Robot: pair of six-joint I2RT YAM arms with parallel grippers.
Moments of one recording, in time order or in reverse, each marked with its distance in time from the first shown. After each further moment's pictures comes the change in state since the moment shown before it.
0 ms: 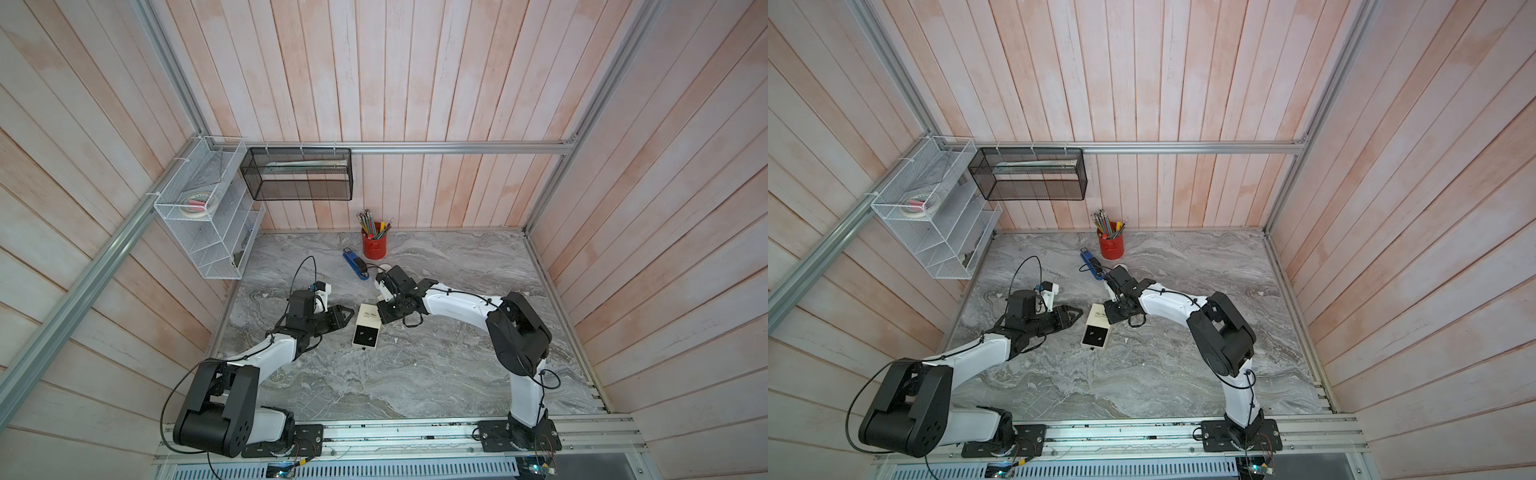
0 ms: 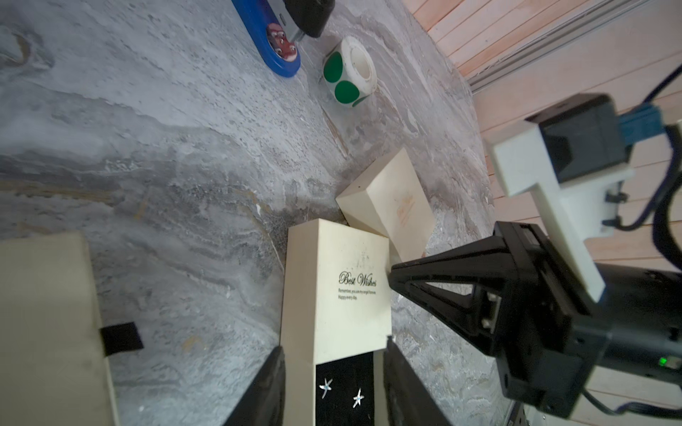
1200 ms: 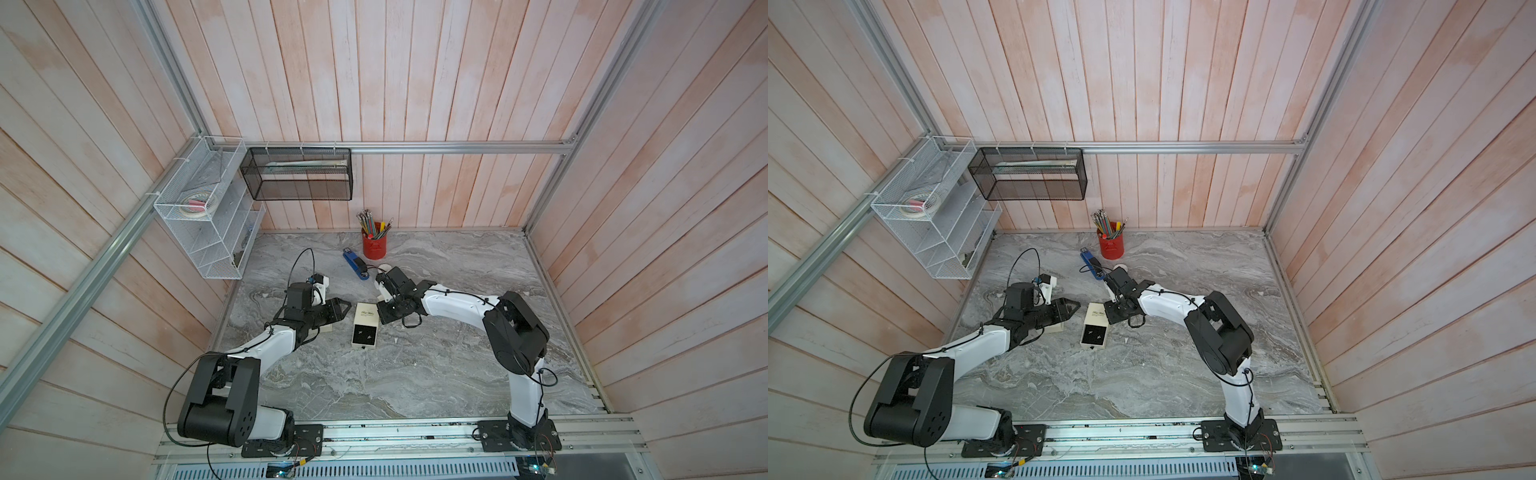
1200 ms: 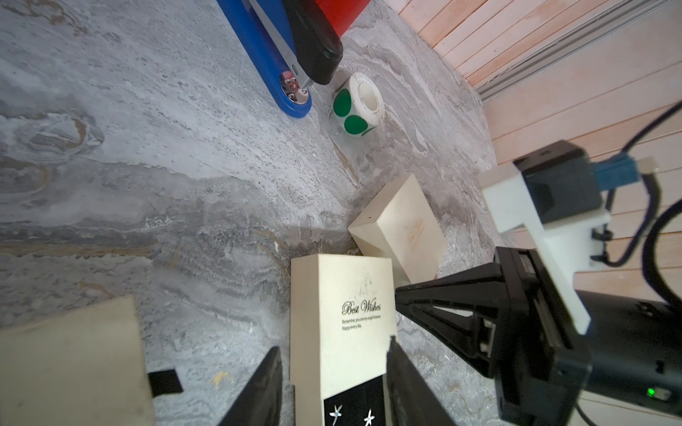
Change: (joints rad) left arm 0.027 0.060 0.084 -0.045 -0.014 0.070; right arm -0.002 0.035 0.012 0.035 0.012 -0.006
